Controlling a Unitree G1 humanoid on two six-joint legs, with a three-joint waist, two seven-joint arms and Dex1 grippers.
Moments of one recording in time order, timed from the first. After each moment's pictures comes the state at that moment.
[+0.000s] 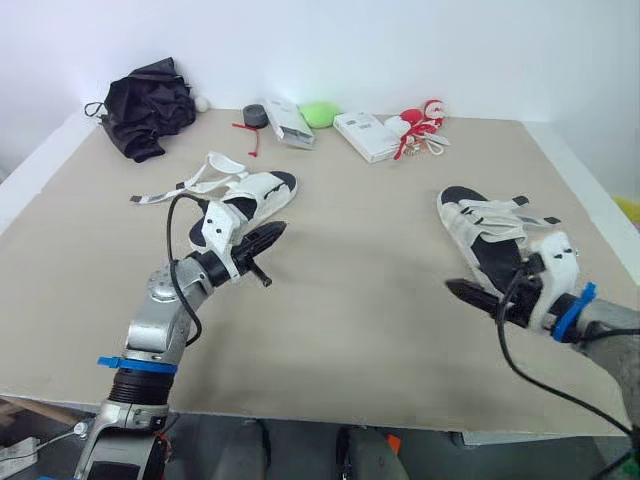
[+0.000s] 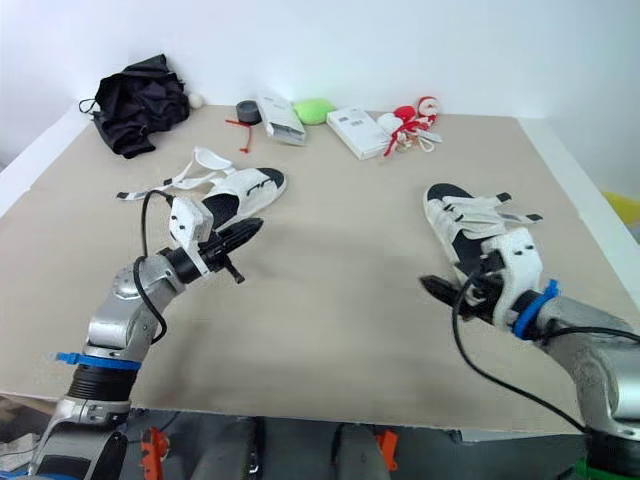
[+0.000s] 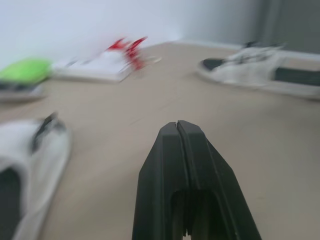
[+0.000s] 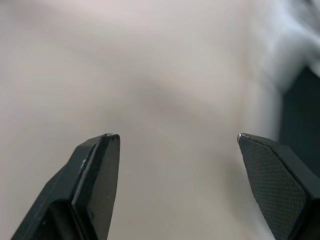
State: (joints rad) left arm -0.46 0.32 0.01 0.03 -0.32 0.24 -0.66; right arm -0.12 -0.72 -0.39 -0.49 0.65 0.86 0.67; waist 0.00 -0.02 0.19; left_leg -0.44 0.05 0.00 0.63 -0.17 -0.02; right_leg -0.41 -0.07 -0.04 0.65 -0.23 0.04
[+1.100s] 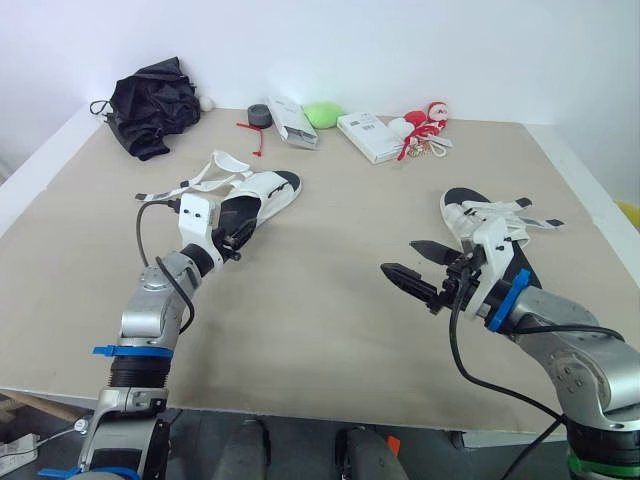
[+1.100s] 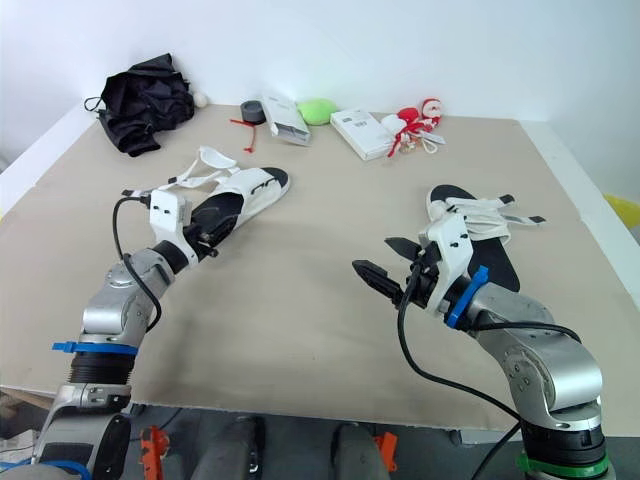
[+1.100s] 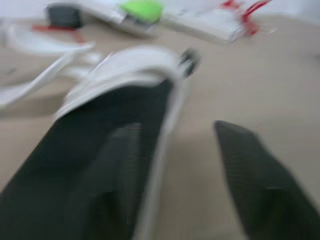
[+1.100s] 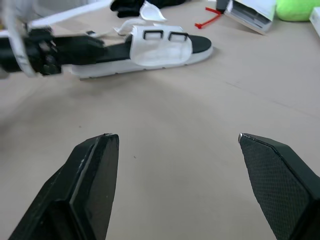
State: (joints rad) left arm -0.55 0.34 0.10 0.24 -0.26 0.34 -0.43; right arm -0.21 -0.61 -0.20 -0.51 0.65 0.78 0.58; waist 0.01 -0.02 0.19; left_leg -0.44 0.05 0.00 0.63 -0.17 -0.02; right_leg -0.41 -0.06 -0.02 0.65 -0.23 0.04
